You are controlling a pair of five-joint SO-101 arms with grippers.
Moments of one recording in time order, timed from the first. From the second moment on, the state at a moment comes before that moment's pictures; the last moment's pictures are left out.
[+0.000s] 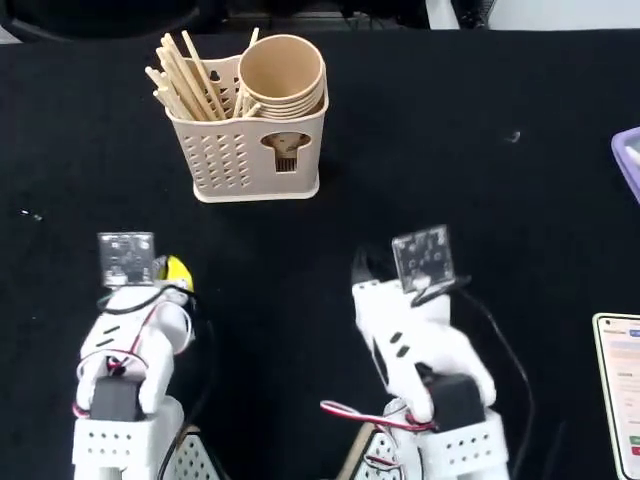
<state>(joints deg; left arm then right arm) -2.9 -104.2 95.0 51.9 -2.2 -12.8 -102.1 89.0 56.7 2.0</state>
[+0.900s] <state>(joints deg) -2.3 -104.2 96.0 72.5 0.5 -9.4 -103.1 96.7 74.0 -7.7</state>
